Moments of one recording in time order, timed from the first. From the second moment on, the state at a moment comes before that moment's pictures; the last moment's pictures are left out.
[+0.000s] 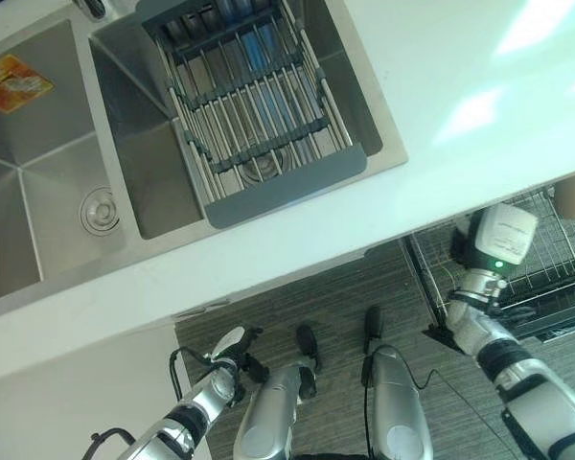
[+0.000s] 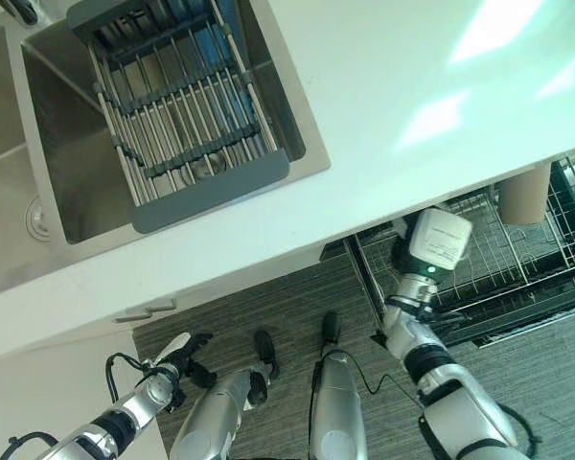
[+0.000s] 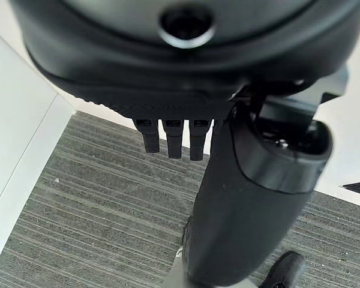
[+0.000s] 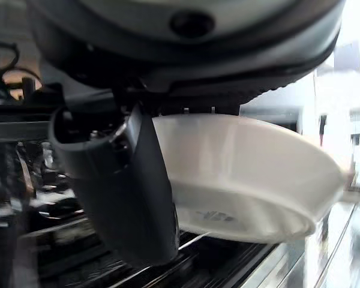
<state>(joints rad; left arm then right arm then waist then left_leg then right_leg) -0.32 0.33 -0.58 0.99 0.16 0.01 0.17 -0.61 -0.62 0.50 0.85 -0.47 0.29 -1.11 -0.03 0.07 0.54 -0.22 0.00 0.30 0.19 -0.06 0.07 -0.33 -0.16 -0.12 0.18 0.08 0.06</state>
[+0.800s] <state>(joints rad) -0.32 0.33 -0.58 1.01 0.12 0.00 0.20 -0.65 -0.59 0.50 0.88 -0.47 0.26 -1.14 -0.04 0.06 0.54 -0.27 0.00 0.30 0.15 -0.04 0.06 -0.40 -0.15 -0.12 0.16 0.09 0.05</state>
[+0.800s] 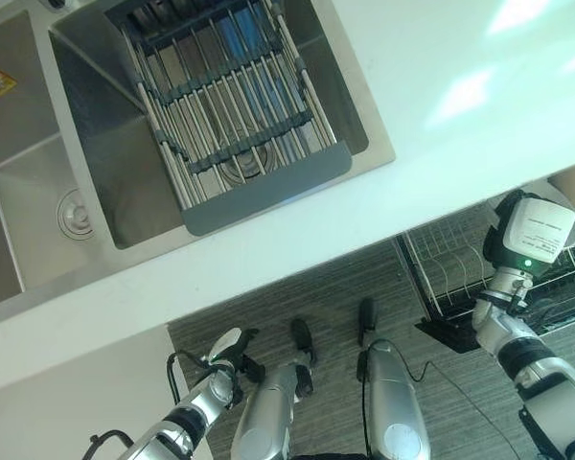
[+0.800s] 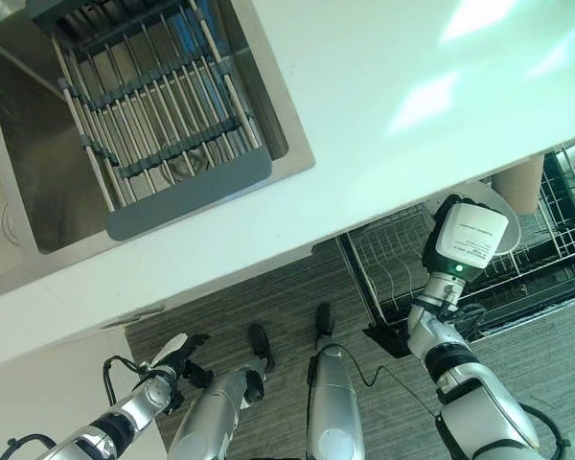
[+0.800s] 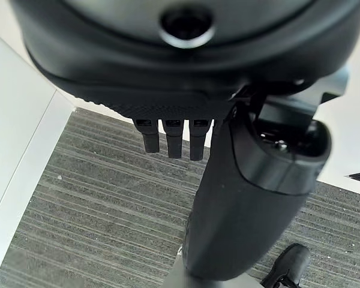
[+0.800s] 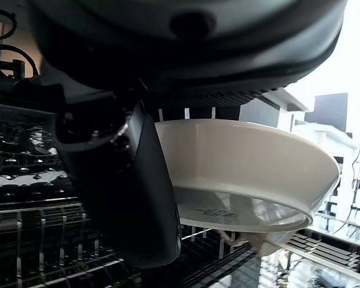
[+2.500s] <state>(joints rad) -0.01 0.25 -0.19 1.09 0.06 0.04 0.10 0.12 -0.63 -0.16 -0.06 -0.21 -0.14 -0.82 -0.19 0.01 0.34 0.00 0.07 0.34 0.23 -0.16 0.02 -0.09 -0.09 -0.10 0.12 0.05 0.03</state>
